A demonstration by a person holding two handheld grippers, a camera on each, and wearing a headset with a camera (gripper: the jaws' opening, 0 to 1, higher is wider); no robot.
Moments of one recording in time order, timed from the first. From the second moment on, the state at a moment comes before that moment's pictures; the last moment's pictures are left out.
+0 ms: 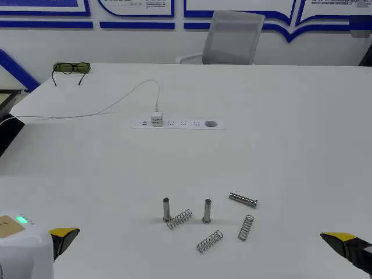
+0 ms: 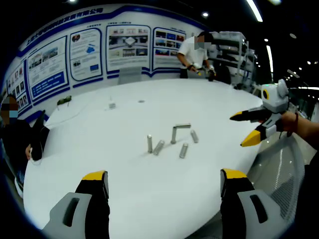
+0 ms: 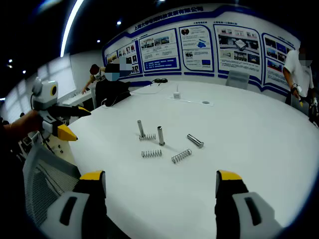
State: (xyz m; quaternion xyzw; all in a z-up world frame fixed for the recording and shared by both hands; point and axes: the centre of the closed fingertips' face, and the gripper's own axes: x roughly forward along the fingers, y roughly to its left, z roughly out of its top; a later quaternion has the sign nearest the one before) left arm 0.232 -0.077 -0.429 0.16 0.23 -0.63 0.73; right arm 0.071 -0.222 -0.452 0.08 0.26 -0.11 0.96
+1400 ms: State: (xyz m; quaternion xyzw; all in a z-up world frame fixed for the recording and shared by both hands) left arm 0.229 -0.083 -0.427 0.15 0.22 -0.63 0.73; right arm 0.073 -0.230 -0.456 0.08 0.28 -0.10 0.95
